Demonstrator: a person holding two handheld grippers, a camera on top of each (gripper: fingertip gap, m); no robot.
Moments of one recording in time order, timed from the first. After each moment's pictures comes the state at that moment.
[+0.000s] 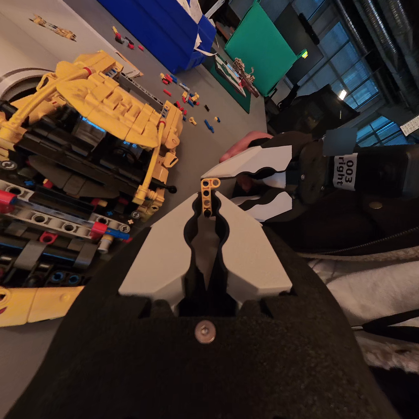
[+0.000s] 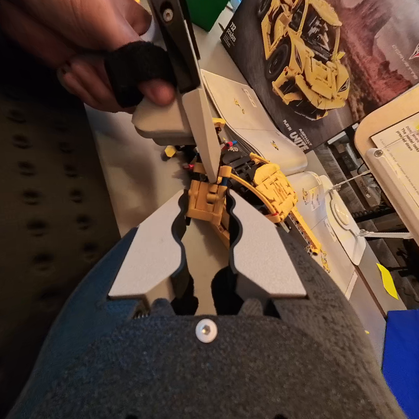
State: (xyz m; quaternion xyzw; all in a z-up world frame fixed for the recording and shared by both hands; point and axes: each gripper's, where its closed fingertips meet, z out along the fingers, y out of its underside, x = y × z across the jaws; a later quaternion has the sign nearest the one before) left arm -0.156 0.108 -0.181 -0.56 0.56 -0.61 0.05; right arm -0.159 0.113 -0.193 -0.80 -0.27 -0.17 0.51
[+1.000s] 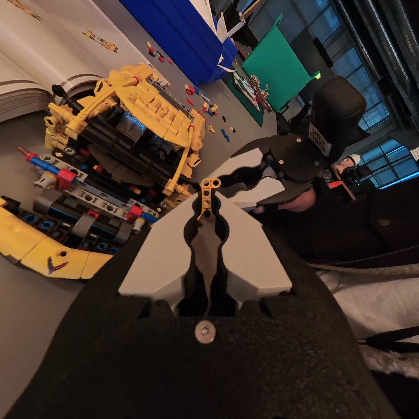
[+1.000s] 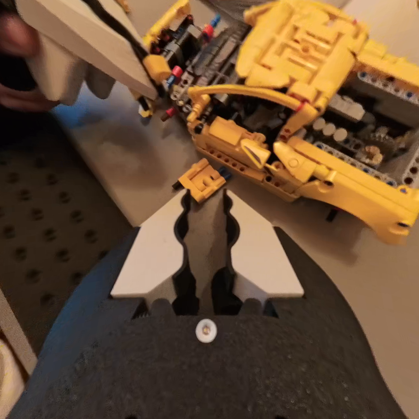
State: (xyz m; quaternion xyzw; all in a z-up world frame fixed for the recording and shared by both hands) left arm -0.159 0.134 -0.185 -0.59 0.53 -0.61 0.06; right arm -0.137 0.096 -0.245 -0.93 -0.01 0.04 0.37
